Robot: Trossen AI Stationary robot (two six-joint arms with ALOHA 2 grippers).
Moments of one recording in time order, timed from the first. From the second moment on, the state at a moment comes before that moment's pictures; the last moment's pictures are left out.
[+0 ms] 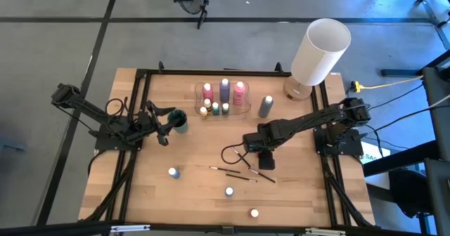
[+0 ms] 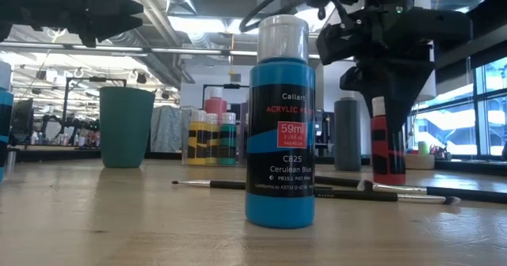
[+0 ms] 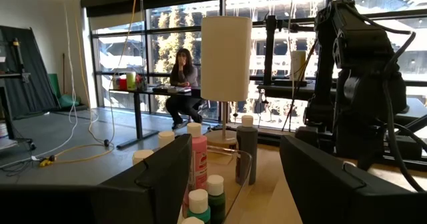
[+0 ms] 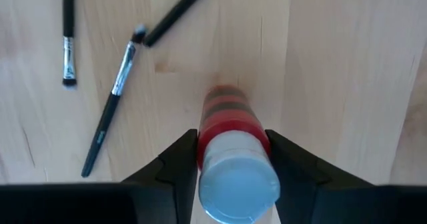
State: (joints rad) left arm -0.44 0.52 0.07 0.72 -0.90 0.17; right arm 0.22 1.74 1.21 -0.96 -0.03 0.22
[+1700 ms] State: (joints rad) left arm -0.44 0.52 0.07 0.72 -0.90 0.17; right arm -0.24 1.88 1.94 -1.21 0.05 0.45
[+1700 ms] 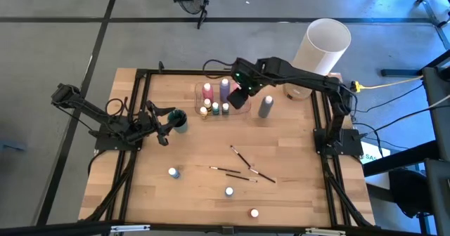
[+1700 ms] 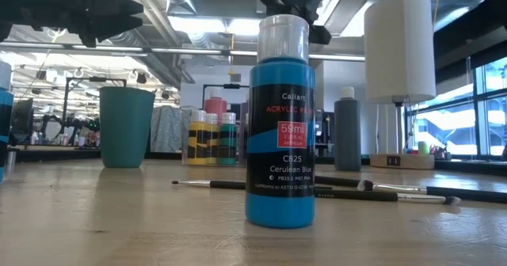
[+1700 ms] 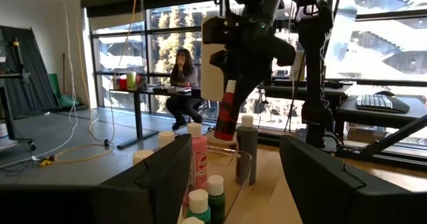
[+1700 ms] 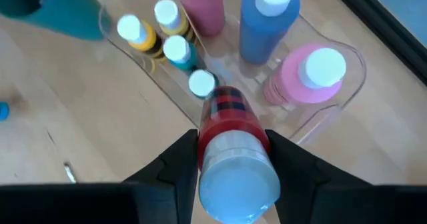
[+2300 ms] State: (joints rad) left arm -0.44 0.52 0.07 0.72 -0.90 0.17; right arm -0.24 1.88 1.94 -1.32 0.12 0.38
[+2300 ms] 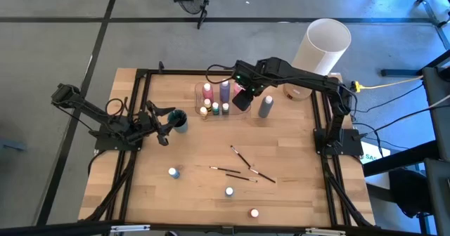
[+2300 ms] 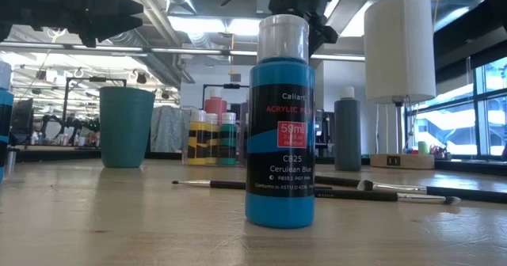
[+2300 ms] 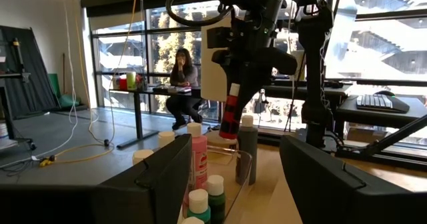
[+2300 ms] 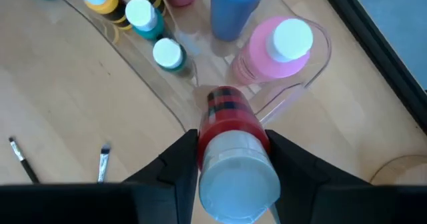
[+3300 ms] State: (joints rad) left arm -0.44 0.52 0.07 0.72 -0.90 0.17; right arm -0.26 2.02 1.94 -1.30 0.13 0.40
